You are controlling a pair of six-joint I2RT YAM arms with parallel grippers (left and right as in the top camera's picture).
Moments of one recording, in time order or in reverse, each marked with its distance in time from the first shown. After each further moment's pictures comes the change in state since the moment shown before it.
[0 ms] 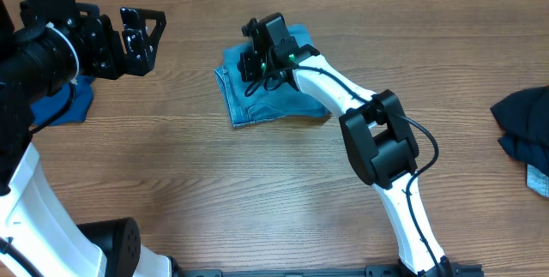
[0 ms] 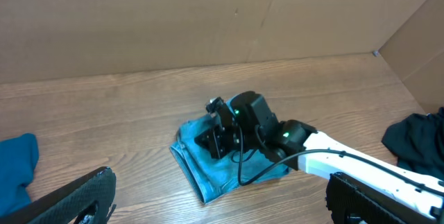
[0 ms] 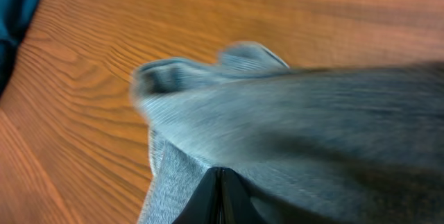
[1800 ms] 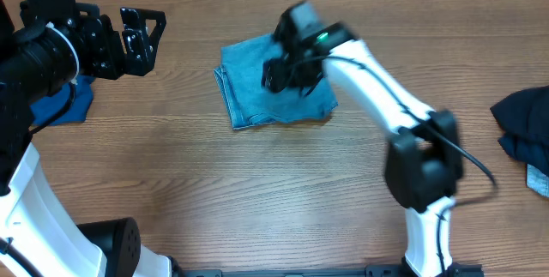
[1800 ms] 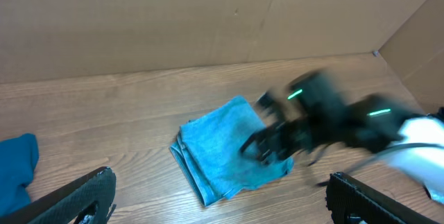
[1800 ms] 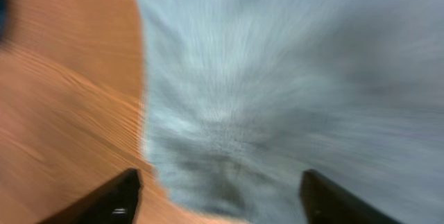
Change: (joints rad) left arm 0.000 0.000 0.000 0.000 0.000 0.000; right arm -0.092 -0.363 -0.012 -0.612 0.029 -0.097
